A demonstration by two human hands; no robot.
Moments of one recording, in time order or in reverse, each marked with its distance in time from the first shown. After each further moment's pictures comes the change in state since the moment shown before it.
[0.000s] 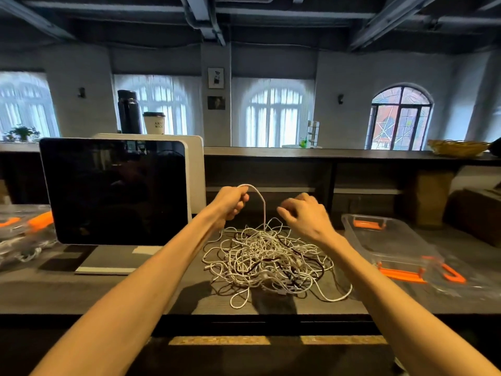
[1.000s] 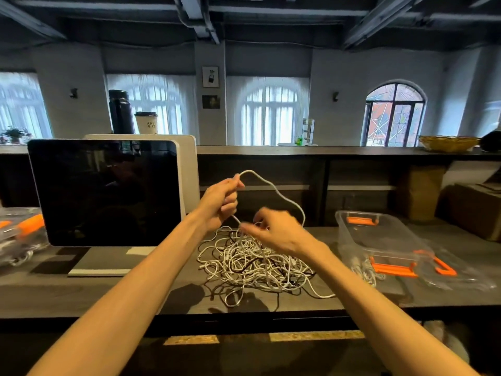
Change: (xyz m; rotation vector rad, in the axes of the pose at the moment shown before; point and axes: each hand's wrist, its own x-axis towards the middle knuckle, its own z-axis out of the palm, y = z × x) left_hand -0.007 -0.009 -0.006 -0.513 -0.191 0.141; right_hand -0.029 -0.054 -0.007 0.200 -0.213 -0.038
